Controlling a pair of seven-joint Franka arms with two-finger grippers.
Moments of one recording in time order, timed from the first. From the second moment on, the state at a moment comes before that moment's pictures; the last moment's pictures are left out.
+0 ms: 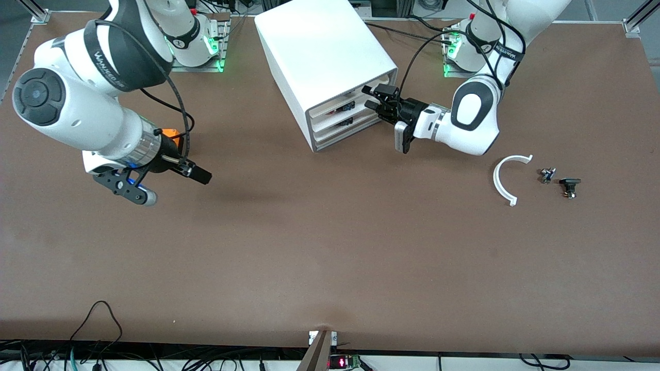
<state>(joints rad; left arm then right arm) -0.05 0.29 -0.35 -2.25 -1.29 1.73 0.93 0.28 0.35 0.05 -1.39 0.12 1.71 0.80</state>
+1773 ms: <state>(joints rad) 0.14 0.42 -0.36 -2.07 -1.13 1.73 0.94 0.52 0.56 0.05 -1.12 0.18 1.86 1.47</state>
